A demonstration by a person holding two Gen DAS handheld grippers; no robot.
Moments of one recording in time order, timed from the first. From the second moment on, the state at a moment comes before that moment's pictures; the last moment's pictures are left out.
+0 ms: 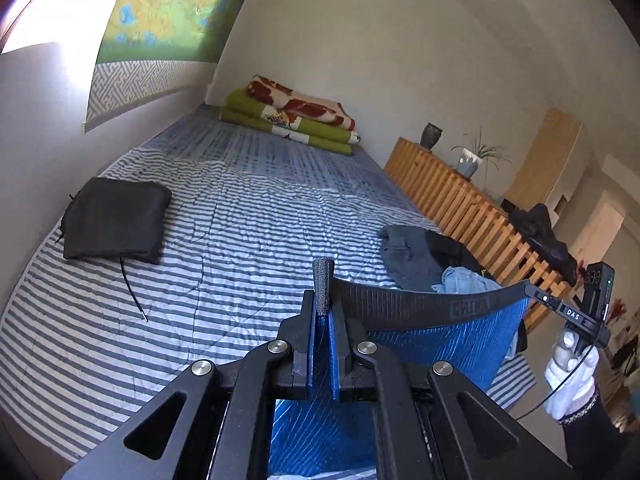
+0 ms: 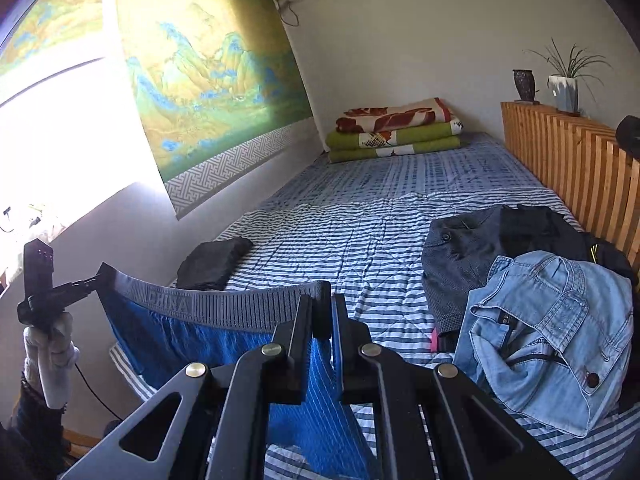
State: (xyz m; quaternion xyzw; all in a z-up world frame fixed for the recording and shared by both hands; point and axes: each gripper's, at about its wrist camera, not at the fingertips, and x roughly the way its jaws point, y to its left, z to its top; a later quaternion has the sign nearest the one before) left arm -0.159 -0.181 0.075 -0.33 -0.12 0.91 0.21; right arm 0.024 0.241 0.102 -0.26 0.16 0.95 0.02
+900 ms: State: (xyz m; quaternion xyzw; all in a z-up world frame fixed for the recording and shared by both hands) left arm -0.172 -0.247 -0.133 -0.47 -0.18 0.85 0.13; right arm -0.187 0.235 -0.076 -0.48 0.19 0.86 -0.03
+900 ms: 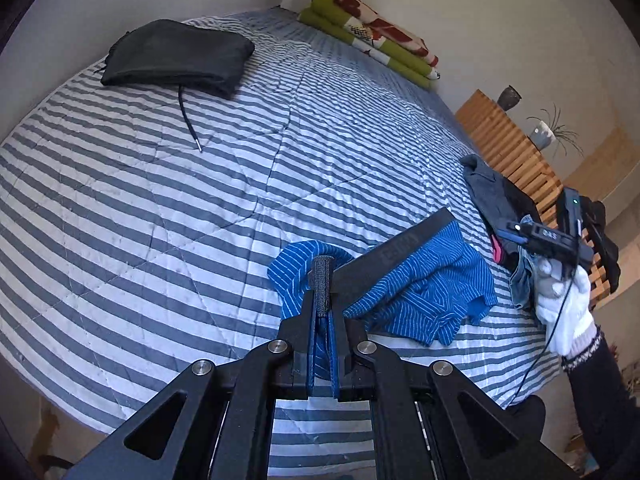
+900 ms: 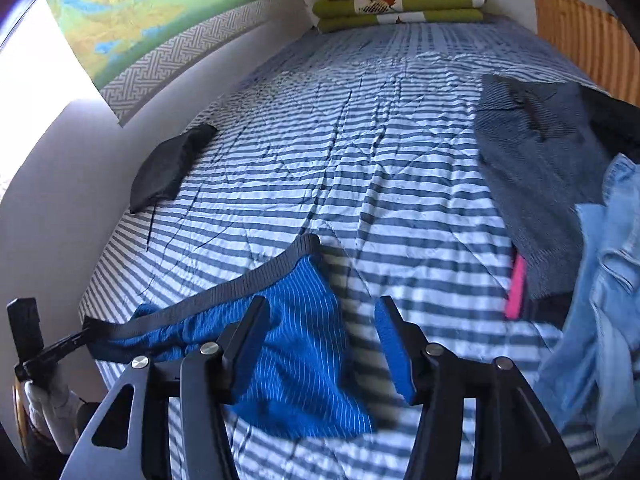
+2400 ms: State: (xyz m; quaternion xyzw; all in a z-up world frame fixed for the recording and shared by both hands) left arm -0.147 -0.190 0.053 -0.28 -0.08 0.94 0.18; right arm 0.029 0.223 0.094 -0.20 0.12 0.97 -0.02
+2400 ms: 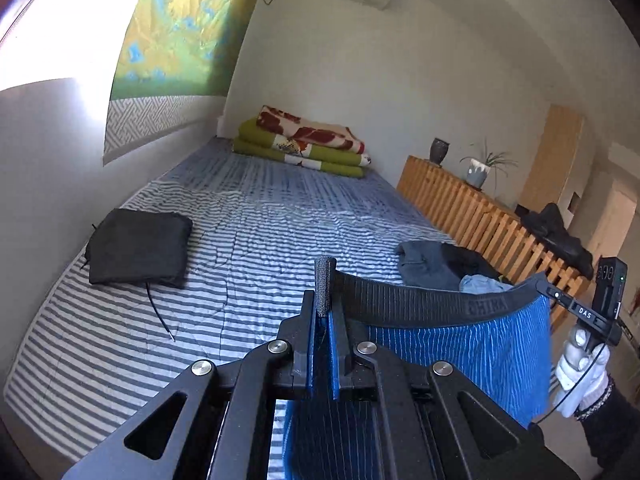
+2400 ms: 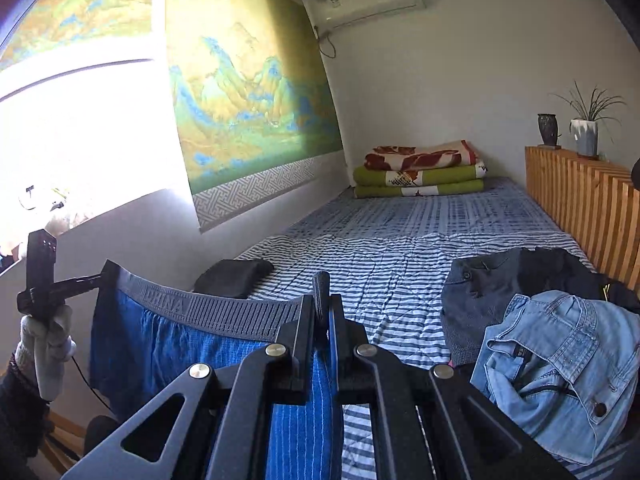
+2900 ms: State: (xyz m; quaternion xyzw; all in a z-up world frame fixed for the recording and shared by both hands) left arm -0.396 -0.148 -0.181 -0.48 -0.06 0.87 0.08; right arm -0.202 0.324 -0.151 -0.47 0.23 0.85 0.05
